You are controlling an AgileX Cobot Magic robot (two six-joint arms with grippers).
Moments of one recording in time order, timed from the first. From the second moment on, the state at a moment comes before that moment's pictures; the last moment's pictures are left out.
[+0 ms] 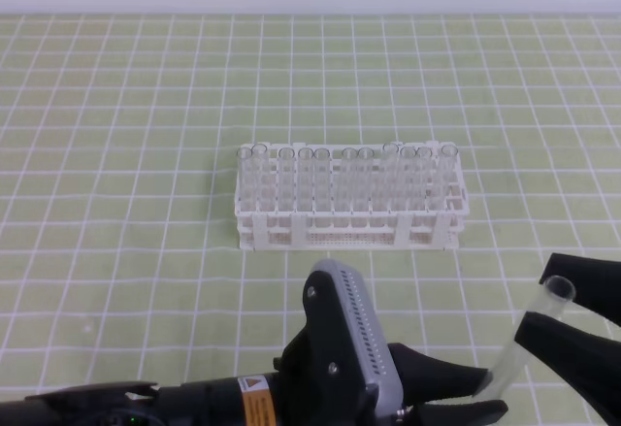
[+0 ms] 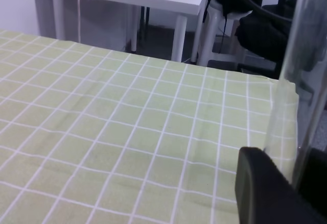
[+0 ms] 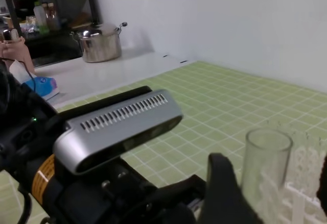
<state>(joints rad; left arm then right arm) -1.06 1.41 -0.54 0.59 -0.69 -0.43 0.10 0.62 -0.37 1.65 0.96 -1.61</state>
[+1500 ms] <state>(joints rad) -1.06 1.40 -0.54 0.57 -0.75 -0.43 0.13 0.73 -0.37 1.74 1.03 -1.79</state>
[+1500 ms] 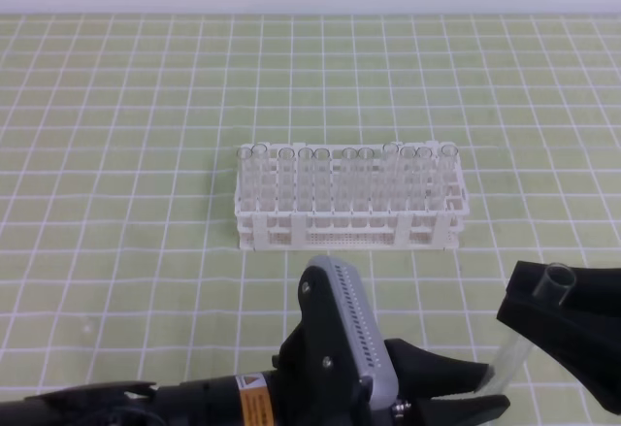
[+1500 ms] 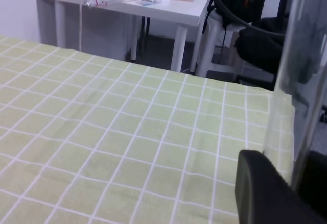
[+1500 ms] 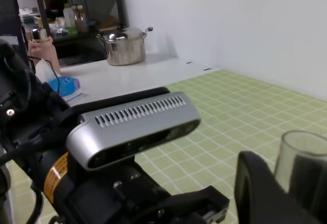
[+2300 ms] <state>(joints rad) -1.06 1.41 -0.54 0.57 -0.76 -0.43 0.13 0.73 -0.37 1.75 1.04 -1.79</state>
